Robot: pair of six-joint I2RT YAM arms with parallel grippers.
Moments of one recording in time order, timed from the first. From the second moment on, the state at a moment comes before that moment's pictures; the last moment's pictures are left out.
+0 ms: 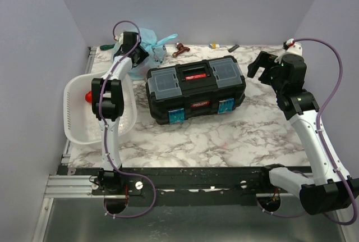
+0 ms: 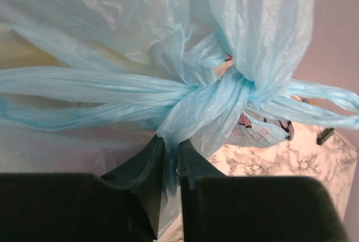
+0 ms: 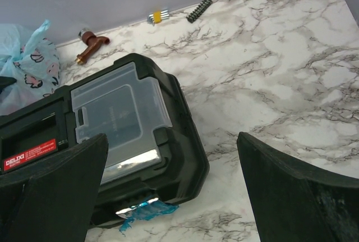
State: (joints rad) left arm -0.08 2.34 1.98 -0.25 0.04 -0.83; right arm 0.16 1.09 1.18 -0.41 0.16 0.32
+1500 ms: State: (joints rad) left arm -0.23 1.67 2.18 -0.29 0.63 -0.87; right arm 0.16 1.04 1.19 -0.47 0.07 0.39
